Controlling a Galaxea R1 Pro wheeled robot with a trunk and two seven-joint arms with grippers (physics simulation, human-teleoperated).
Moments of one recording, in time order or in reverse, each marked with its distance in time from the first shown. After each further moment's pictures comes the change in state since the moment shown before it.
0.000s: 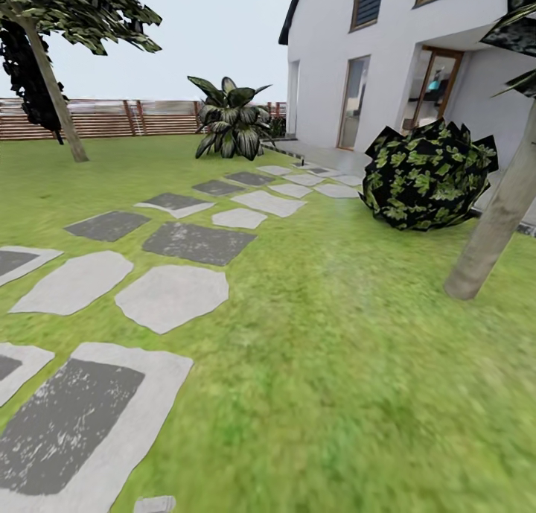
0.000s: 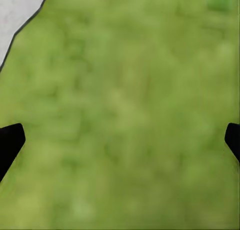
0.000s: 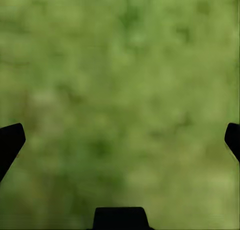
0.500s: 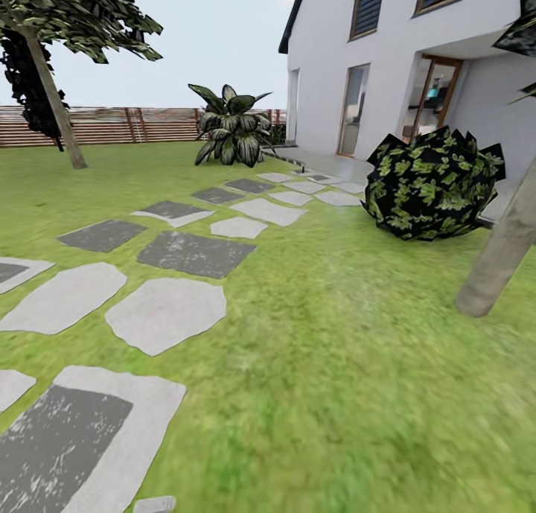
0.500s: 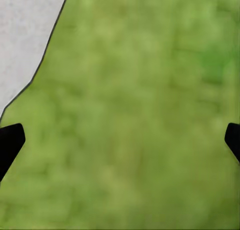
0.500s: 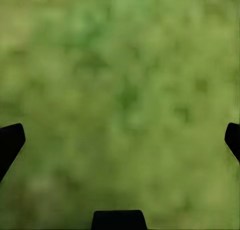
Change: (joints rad) left arm 0.000 0.000 0.000 0.000 0.000 0.000 0.000; right arm 0.000 -0.001 -0.006 -0.006 -0.003 -0.001 -0.001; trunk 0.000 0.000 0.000
